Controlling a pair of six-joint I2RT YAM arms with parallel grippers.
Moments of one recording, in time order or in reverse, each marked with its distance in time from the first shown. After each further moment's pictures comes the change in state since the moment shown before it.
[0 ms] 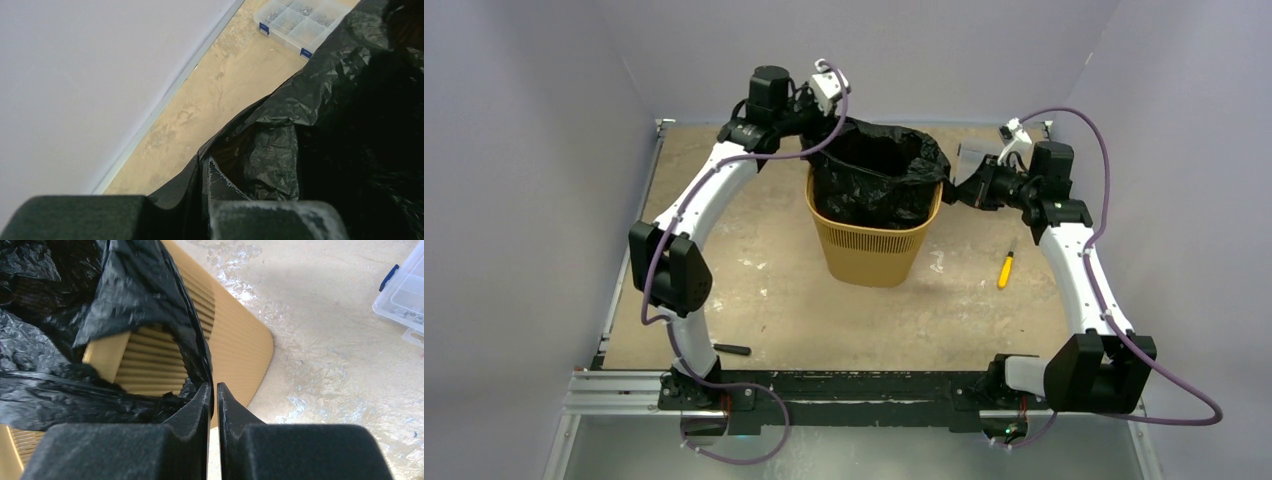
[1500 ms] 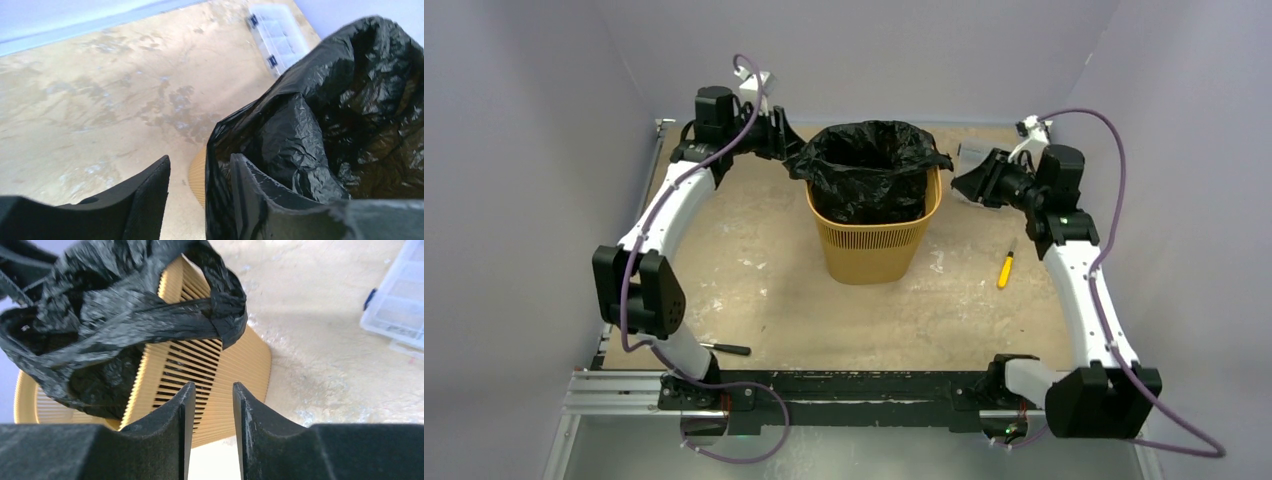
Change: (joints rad) left arm 0.215 -0.172 -0.296 0.023 0.158 -0.622; right arm 0.018 -0.081 -0.027 0.079 0.064 0.116
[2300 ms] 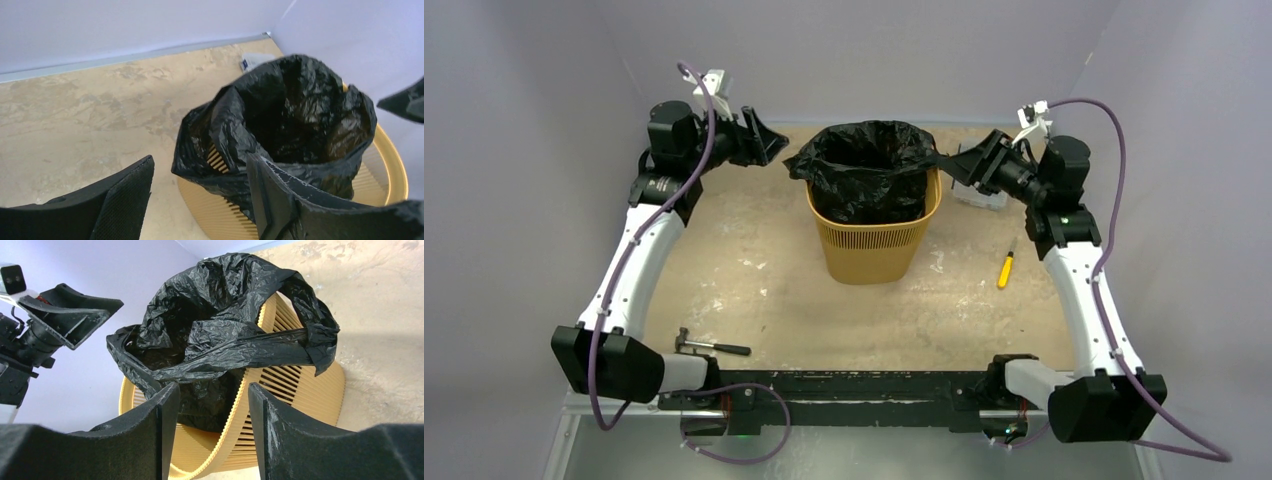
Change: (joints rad) left arm 0.038 -0.373 -0.164 0.027 -0.154 -0.141; right arm 0.042 -0.061 0.045 0.133 -0.062 0.299
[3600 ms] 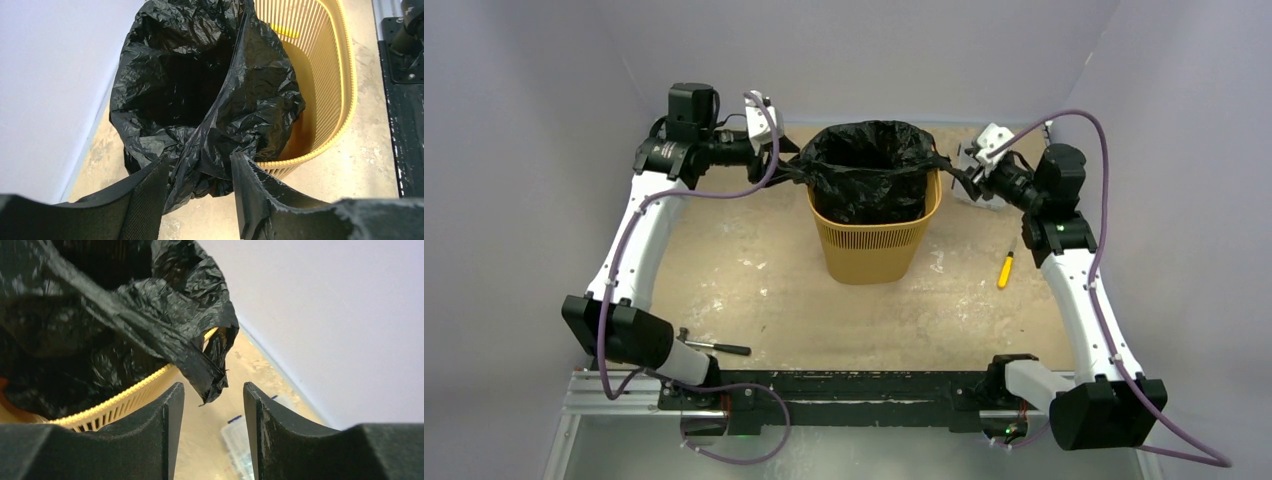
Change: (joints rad) left arm -0.042 0.153 0.264 -0.459 0.580 1.033; right arm 0.023 -0.021 -0.058 0.078 -0.004 -1.128
